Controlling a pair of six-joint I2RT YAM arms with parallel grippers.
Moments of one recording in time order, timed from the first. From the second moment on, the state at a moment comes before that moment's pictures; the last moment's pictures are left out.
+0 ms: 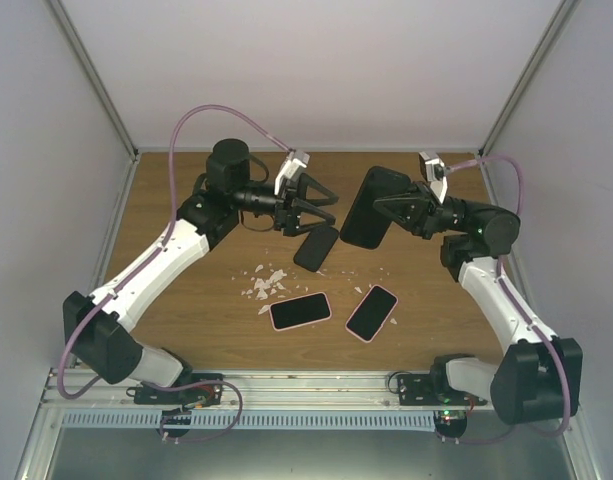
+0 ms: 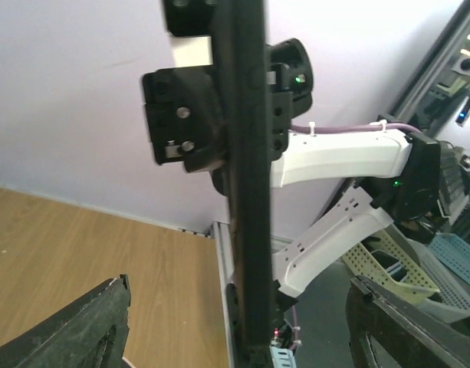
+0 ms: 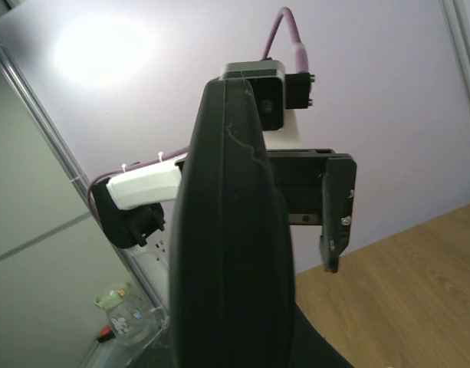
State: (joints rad) left arm -0.53 1.43 1.35 -0.04 1.15 -0.28; right arm 0.12 1.20 0.85 1.28 -1.32 1.33
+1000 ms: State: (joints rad) left arm -0.66 1.54 1.47 -0.15 1.04 -0.24; right arm 0.16 1.13 0.96 0.54 -1.30 0.79
